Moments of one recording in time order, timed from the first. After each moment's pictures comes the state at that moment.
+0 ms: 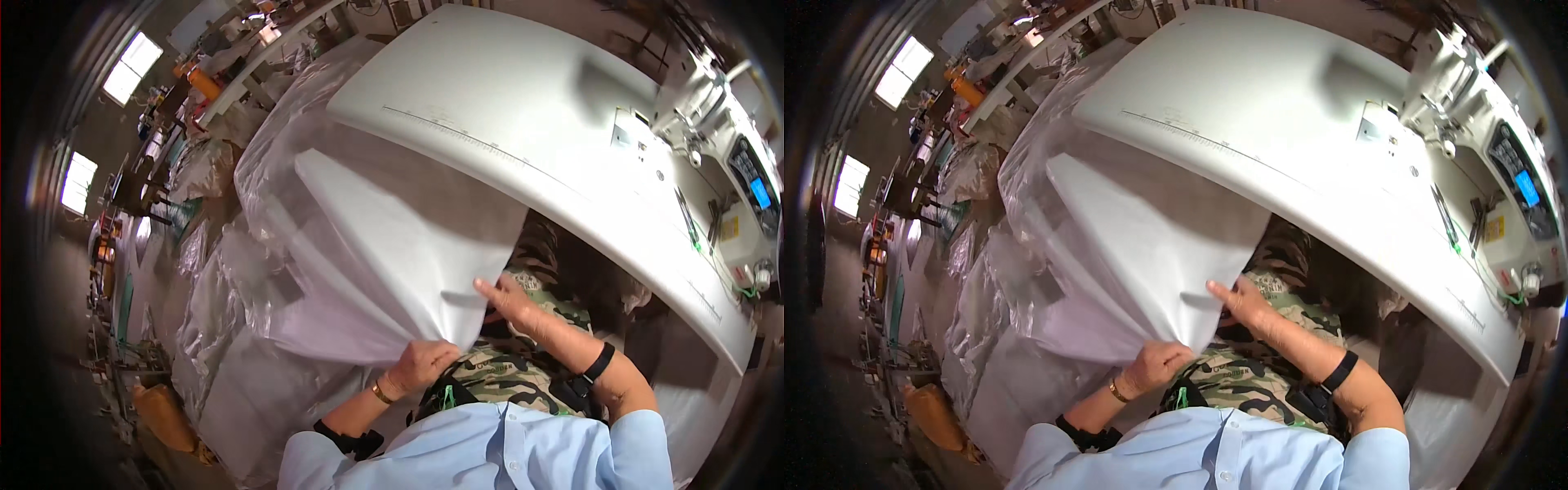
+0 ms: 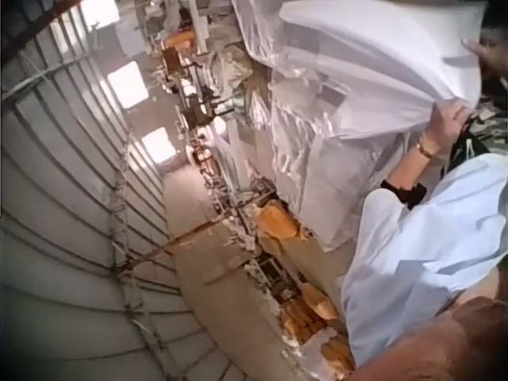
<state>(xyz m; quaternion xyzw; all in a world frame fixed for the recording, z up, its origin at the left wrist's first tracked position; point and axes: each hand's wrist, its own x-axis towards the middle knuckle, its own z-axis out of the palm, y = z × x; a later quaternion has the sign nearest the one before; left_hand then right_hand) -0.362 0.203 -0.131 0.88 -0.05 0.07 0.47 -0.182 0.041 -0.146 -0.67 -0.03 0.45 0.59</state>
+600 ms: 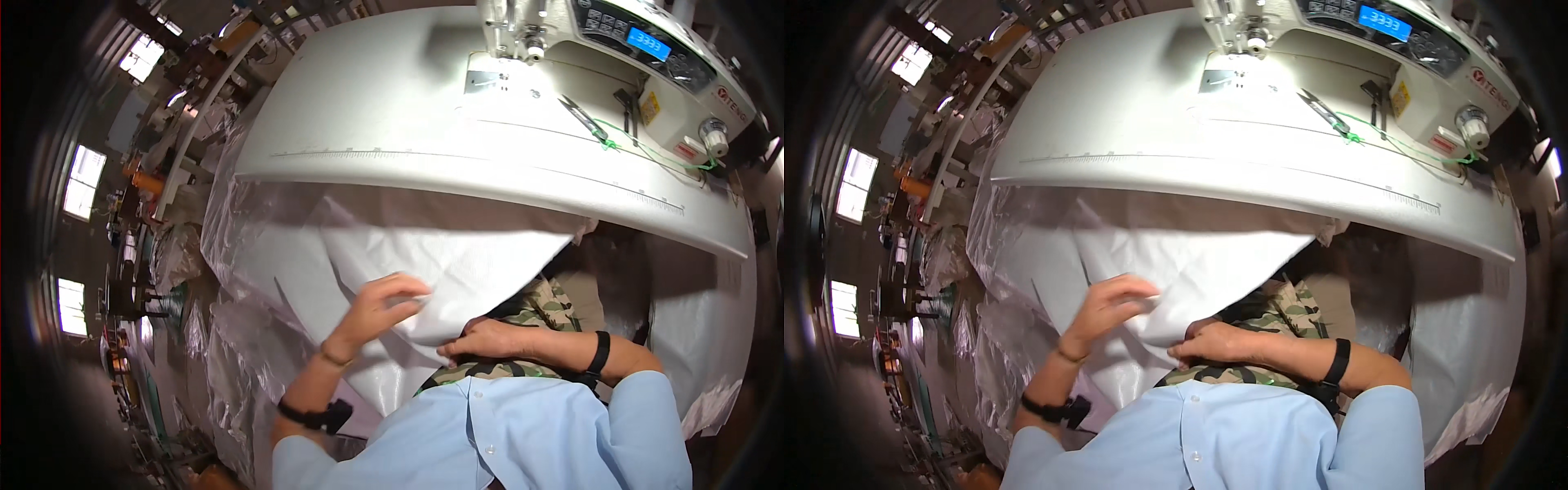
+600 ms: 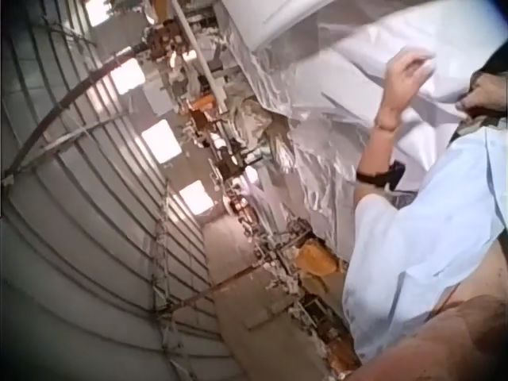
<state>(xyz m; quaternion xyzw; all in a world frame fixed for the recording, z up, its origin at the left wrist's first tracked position) -0.256 0.170 -0.048 0.79 -0.13 -0.12 0.59 -0.248 -0.065 -0.098 -0.58 -0.16 0.58 0.55</state>
